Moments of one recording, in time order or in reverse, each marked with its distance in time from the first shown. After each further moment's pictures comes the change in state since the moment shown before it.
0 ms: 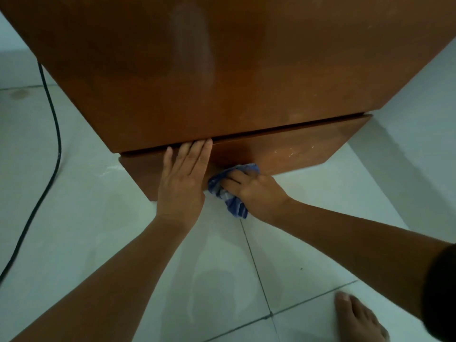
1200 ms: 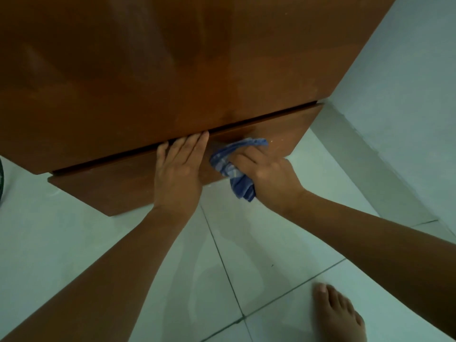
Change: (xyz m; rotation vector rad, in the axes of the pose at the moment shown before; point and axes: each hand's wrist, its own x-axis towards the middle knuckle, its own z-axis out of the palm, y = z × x) left_hand 0.044 0.063 0.022 -0.034 -0.004 0.067; right_hand -0.054 0.052 -0.056 -0.021 0.209 0.237
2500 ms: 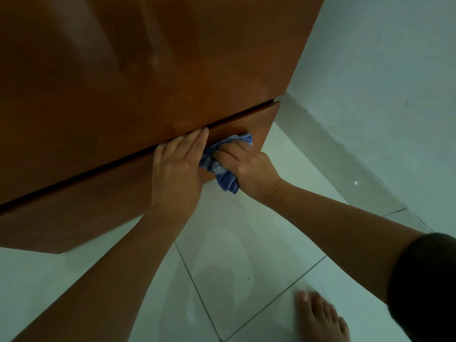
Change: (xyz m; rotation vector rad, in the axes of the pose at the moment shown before) left_hand 0.050 0.058 0.034 -0.109 0.069 0.121; right_hand -0.016 0.070 0.019 -0.129 0.040 0.032
